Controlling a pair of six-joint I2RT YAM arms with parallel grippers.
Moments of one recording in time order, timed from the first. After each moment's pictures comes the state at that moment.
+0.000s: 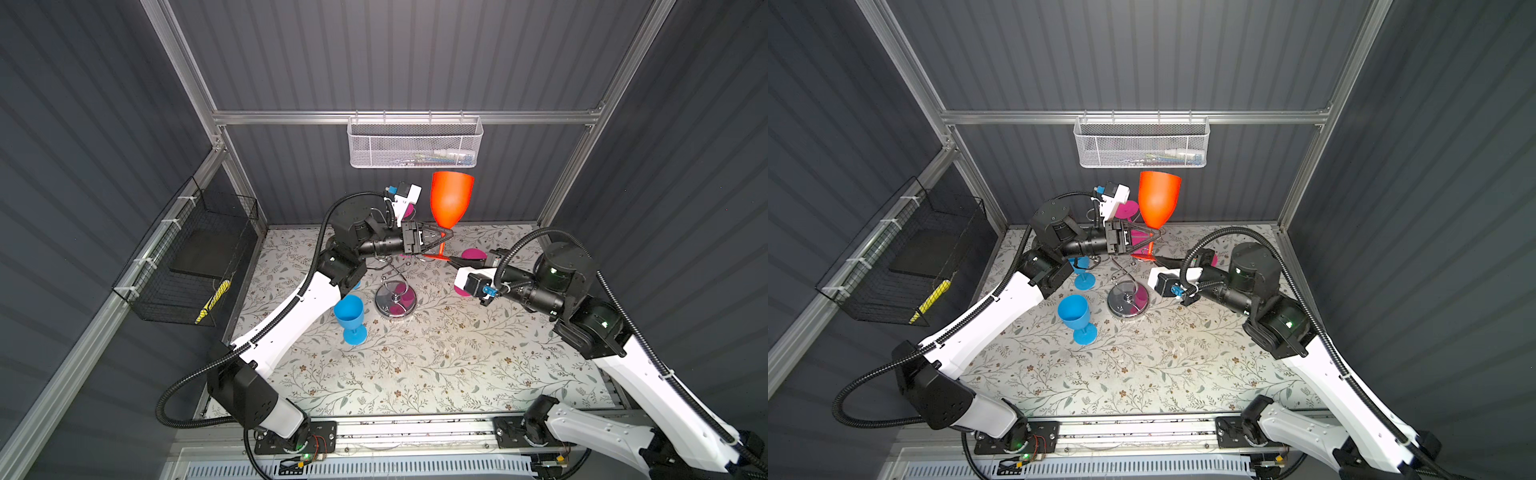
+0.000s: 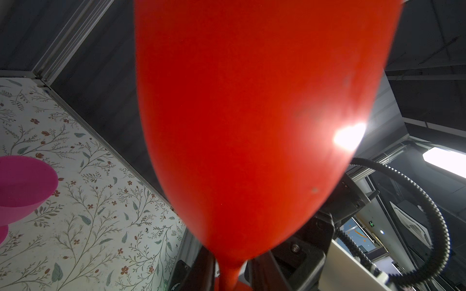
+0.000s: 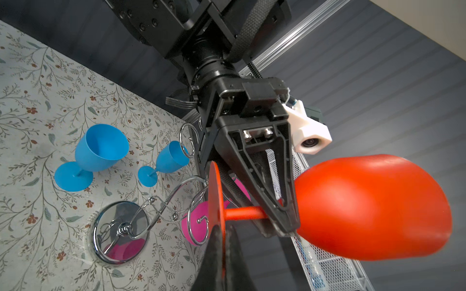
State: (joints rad) left arm -0.66 1.52 1.53 0.13 0.89 -0.97; right arm 0.70 0.99 1.31 -0.43 -0.26 -1.00
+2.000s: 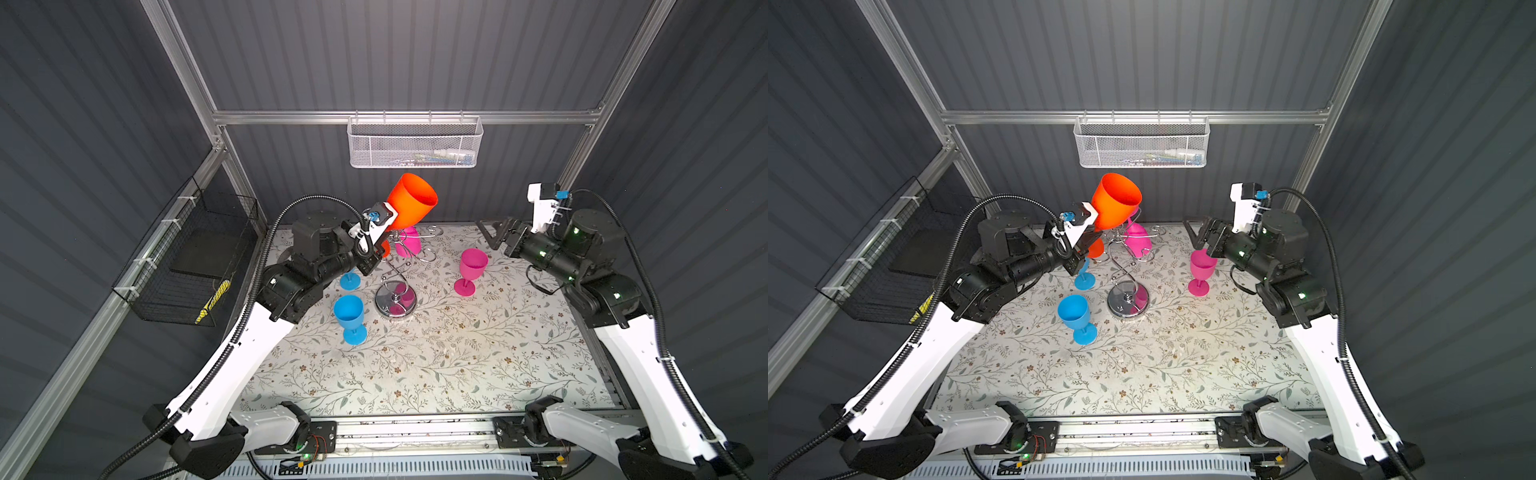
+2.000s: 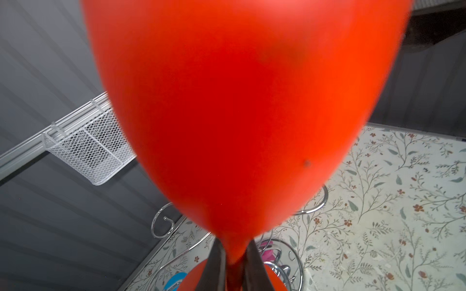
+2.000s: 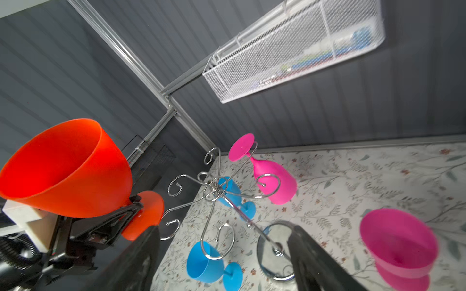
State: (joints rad) left arm -0.66 1.24 1.58 -0.59 0.09 0.44; right arm 0.32 1.11 1.44 -0.48 -0.40 0.62
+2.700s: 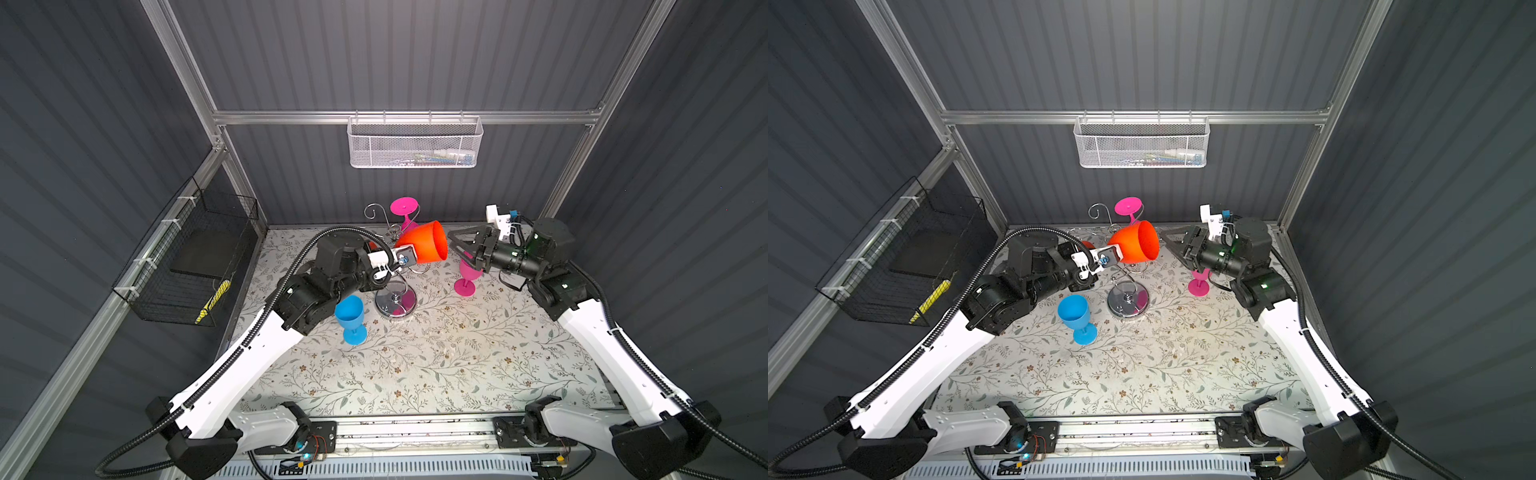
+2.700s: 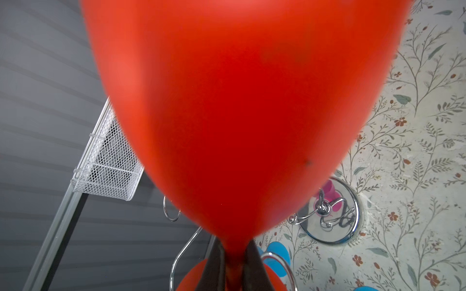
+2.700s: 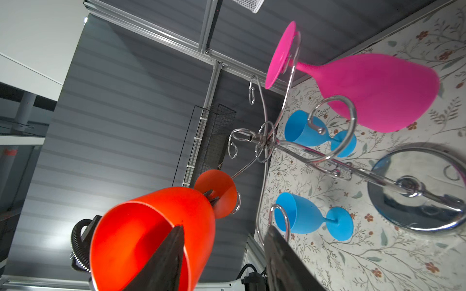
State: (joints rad) left arm -0.78 1.23 1.48 -0.64 -0.14 0.90; right arm 0.35 1.18 1.21 -0.11 -0.72 1.13
